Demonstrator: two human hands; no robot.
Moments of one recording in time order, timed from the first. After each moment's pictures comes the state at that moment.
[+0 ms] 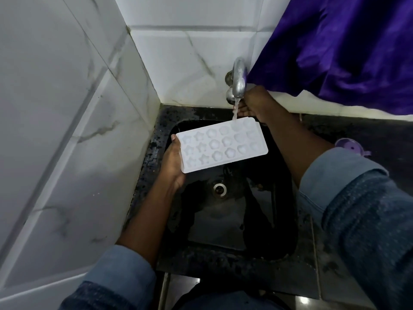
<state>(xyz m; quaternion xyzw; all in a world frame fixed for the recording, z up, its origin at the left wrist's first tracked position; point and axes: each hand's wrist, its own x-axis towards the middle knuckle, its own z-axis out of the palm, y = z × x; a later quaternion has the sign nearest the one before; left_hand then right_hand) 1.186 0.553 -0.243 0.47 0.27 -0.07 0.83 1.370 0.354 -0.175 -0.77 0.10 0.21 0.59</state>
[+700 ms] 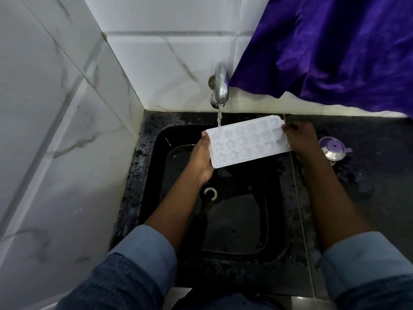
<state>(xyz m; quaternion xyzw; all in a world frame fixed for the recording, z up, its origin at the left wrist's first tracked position) 1.235 0.459 -0.236 0.47 0.26 -0.15 0.83 1.304 0.192 -0.231 -0.87 0.17 0.02 0.46</state>
